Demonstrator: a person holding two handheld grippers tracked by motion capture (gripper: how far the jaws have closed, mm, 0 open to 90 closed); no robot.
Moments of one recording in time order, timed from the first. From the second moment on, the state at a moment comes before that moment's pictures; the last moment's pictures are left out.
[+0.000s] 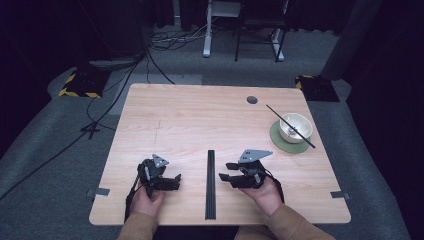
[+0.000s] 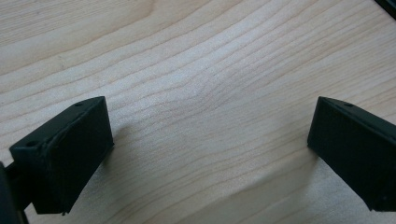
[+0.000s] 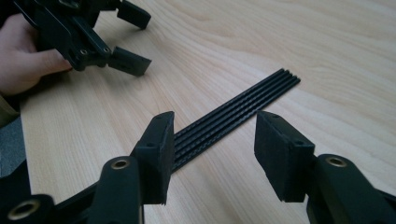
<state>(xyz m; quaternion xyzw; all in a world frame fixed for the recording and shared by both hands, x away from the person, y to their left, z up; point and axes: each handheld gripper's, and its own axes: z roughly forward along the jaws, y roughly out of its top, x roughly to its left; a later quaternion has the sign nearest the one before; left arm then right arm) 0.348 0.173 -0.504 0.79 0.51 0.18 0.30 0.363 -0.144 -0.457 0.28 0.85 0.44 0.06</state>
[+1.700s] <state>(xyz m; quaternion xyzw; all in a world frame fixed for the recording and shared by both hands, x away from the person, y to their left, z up) 0.348 0.173 -0.504 0.79 0.51 0.18 0.30 0.351 -0.132 -0.495 0.29 0.87 0.38 0.10</state>
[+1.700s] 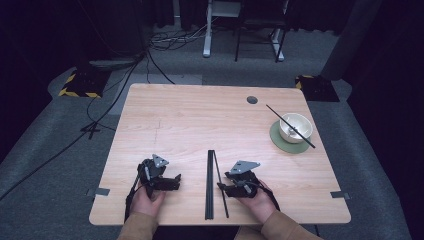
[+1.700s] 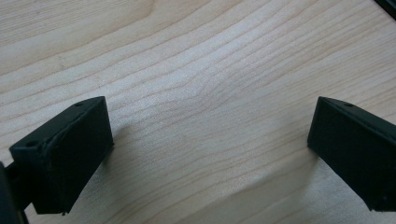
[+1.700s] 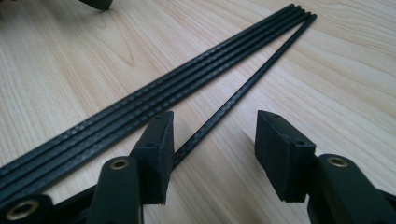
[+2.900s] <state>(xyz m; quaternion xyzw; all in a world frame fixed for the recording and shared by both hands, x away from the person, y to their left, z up) 0.348 0.173 -0.504 0.79 0.51 0.18 0.30 0.368 -0.174 -0.491 0.36 0.86 0.34 0.14</state>
